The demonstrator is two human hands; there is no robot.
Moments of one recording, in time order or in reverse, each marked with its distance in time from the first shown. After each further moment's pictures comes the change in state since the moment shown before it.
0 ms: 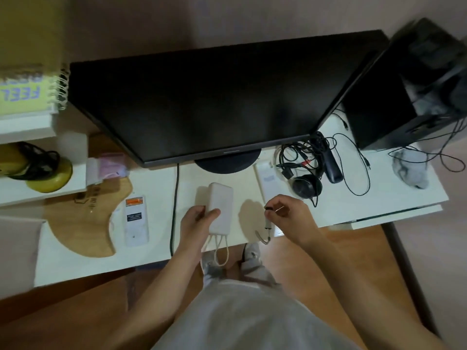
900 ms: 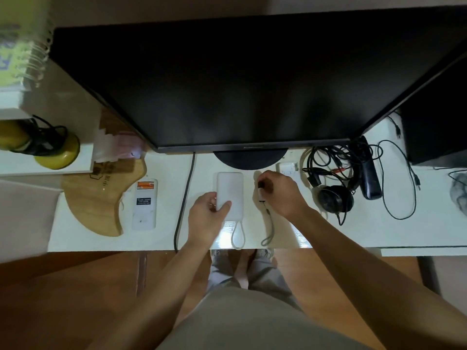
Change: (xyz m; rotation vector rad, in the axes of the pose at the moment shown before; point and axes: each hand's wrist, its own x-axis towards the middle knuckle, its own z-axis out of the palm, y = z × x) left_hand 0.035 -0.014 0.016 0.434 0.177 0.212; right_hand 0.115 0.005 0.047 -0.305 -0.192 -0.140
